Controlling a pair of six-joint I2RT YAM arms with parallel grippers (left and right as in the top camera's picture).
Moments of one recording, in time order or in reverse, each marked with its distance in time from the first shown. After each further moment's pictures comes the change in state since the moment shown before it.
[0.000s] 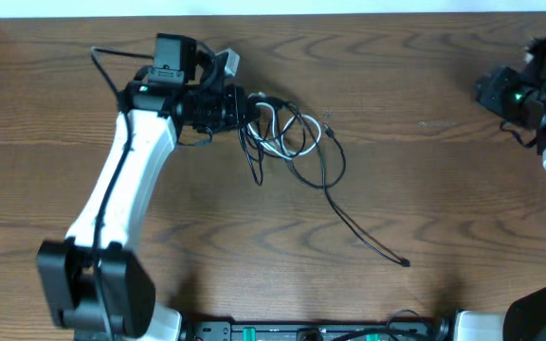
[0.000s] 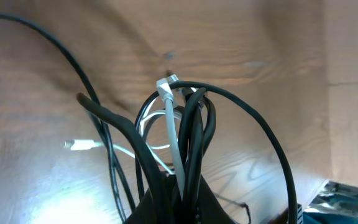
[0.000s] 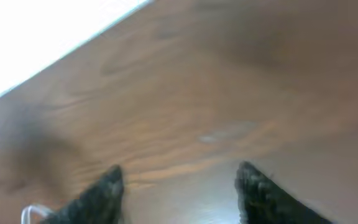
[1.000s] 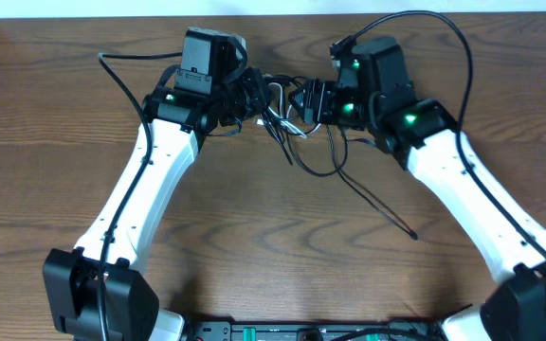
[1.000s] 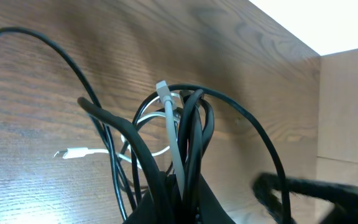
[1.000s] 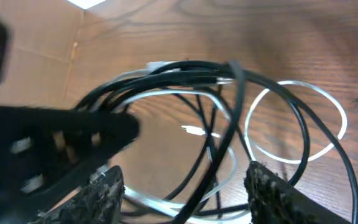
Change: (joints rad) left arm -0.132 -0.026 0.000 0.172 -0.249 -0.419; right arm 0.661 0.116 0.000 0.254 -0.078 0.342
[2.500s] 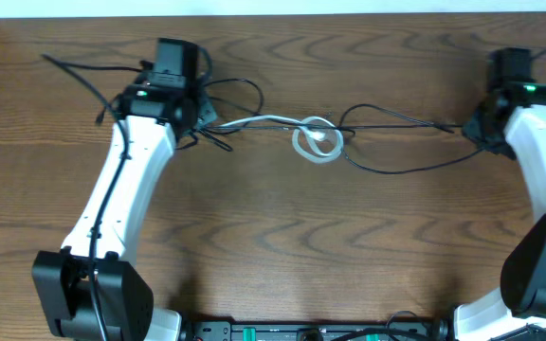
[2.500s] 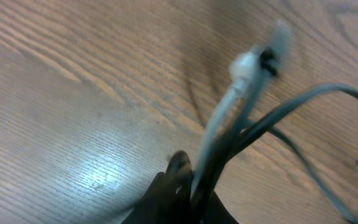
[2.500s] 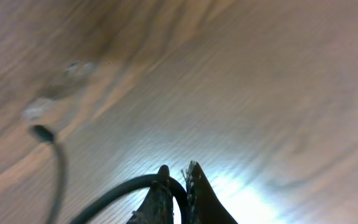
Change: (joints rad) left arm 0.144 0.001 -0.006 -0.269 -0.532 0.089; right arm -0.608 0.092 0.000 -0.516 0.635 -0.120
